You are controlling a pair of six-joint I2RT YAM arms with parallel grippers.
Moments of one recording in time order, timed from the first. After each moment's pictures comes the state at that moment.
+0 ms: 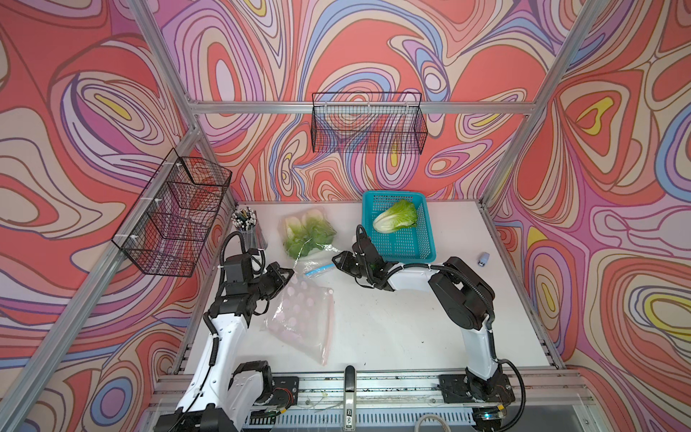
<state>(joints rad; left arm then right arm) 0.11 0.92 0.65 -0.41 0.60 -0.77 0.74 2.09 1.25 0.30 -0.11 1.02</state>
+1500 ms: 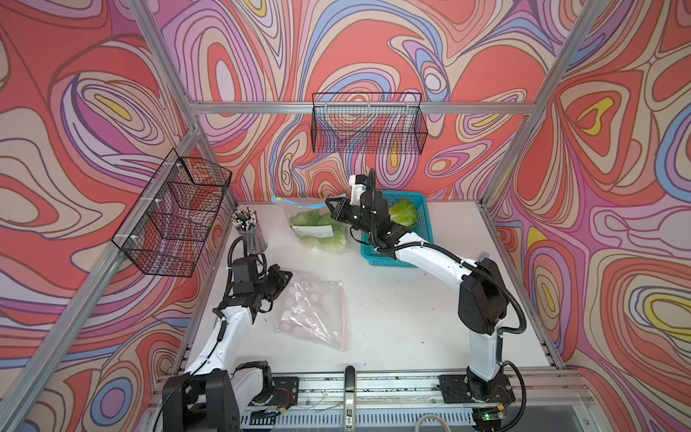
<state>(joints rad) 0.12 1.11 0.55 -0.17 0.51 -0.85 0.69 1.98 1.71 0.19 -0.11 0.78</state>
